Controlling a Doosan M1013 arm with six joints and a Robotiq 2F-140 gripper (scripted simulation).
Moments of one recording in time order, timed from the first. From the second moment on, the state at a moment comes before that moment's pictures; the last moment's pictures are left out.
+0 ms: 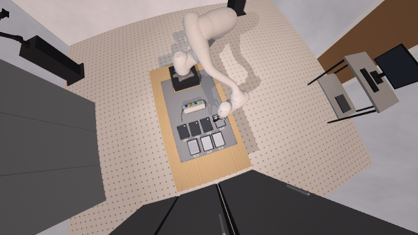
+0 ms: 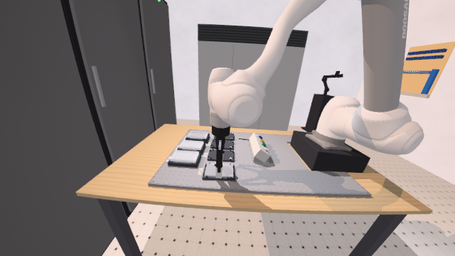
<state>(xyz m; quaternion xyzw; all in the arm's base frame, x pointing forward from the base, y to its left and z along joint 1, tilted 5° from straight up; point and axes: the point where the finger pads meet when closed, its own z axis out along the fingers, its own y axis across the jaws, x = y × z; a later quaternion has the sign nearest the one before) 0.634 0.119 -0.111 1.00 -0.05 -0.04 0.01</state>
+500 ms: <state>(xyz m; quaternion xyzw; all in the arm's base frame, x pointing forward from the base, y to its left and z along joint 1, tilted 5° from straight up) 0.634 0.119 -0.099 1.00 -0.05 -0.04 0.01</state>
